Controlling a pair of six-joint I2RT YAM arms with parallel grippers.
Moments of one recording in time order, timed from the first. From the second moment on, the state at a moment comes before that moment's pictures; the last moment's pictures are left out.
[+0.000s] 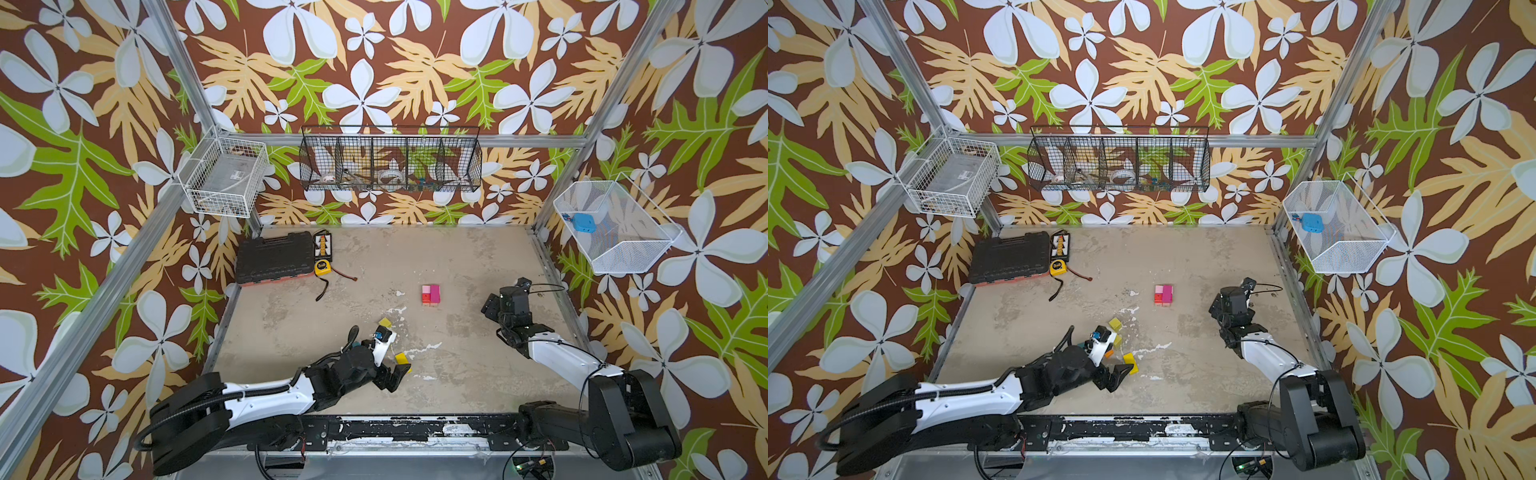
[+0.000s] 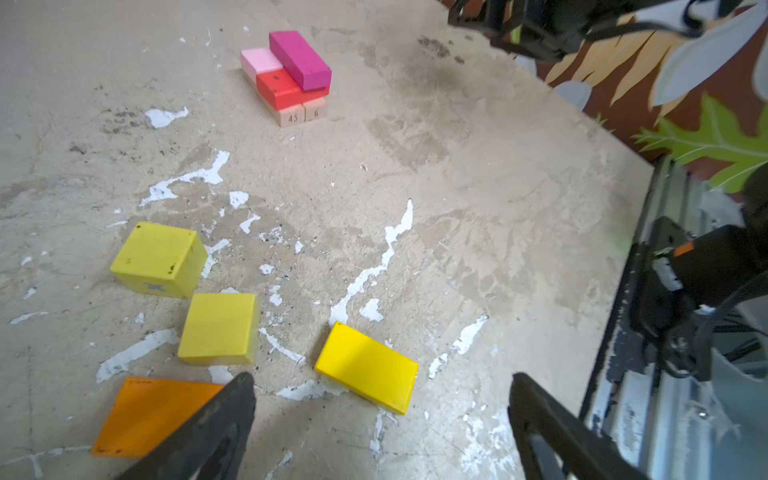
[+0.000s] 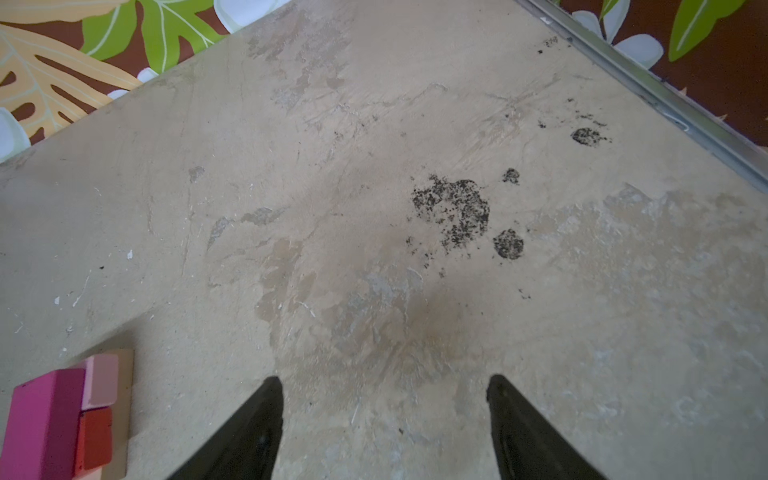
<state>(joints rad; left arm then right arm) -1.06 1.16 0.30 0.33 -0.12 -0.36 0.15 1.26 0.51 0.04 0.32 0.54</state>
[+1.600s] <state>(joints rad) -1.15 1.54 0.45 0.35 -0.17 -0.29 0.15 1.34 0.55 0.08 0.30 0.53</state>
